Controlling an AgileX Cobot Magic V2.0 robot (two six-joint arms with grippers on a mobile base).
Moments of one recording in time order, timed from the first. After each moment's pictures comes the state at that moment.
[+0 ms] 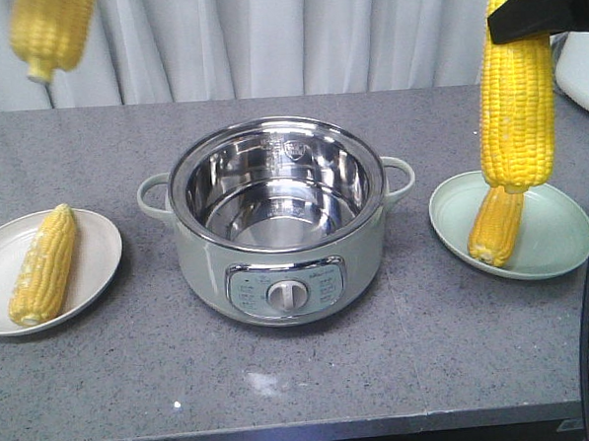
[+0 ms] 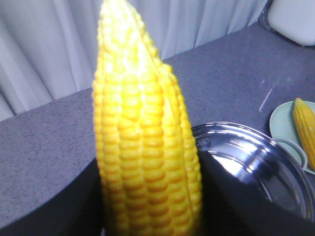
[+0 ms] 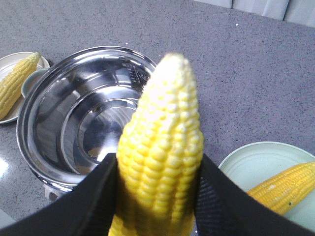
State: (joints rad) left arm -0.22 1.71 -2.32 -0.25 1.28 0.21; right arm -0.04 1.49 -1.82 0.56 1.27 -0.44
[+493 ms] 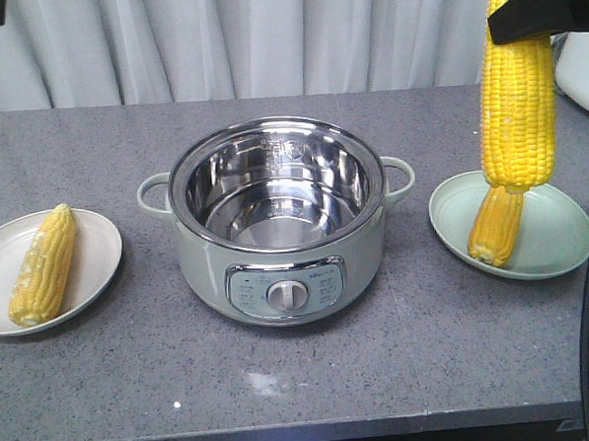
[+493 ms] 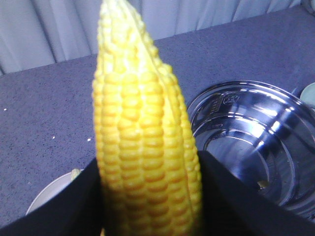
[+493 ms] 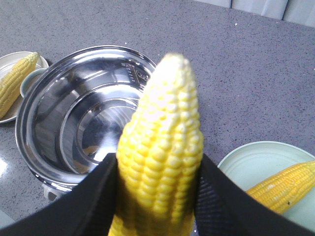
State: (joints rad) left arm -0.15 1.34 -1.78 -0.18 1.13 0.16; right arm -0.04 1.49 -1.82 0.56 1.27 -0.44
